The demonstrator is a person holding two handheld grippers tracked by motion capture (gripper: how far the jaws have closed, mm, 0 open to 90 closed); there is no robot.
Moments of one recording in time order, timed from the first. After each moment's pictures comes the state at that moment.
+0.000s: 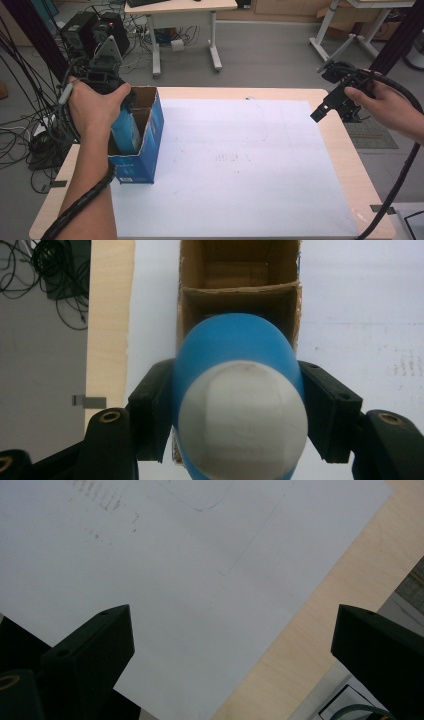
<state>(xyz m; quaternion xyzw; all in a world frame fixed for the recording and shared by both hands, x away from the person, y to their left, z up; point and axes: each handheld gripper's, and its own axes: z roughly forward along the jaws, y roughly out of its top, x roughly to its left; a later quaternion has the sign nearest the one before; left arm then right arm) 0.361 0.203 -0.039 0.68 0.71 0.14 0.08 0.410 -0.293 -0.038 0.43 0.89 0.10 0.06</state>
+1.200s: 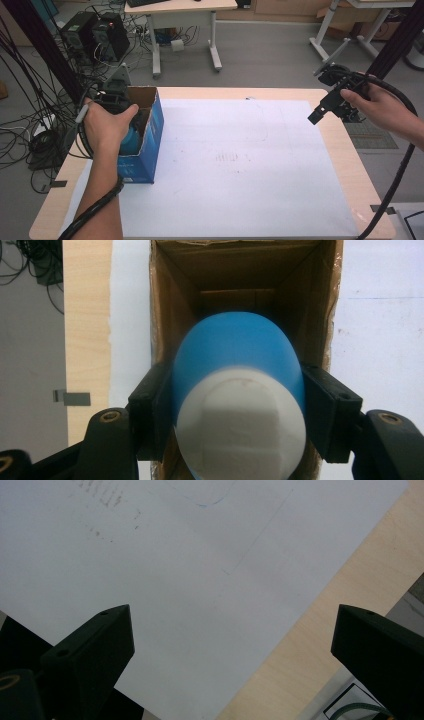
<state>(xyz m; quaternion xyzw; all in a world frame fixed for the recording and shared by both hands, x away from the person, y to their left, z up) 0.375 0.201 -0.093 0.69 0.71 0.13 0.05 0.420 -0.292 -0.048 0.44 0.89 0.09 0.05</state>
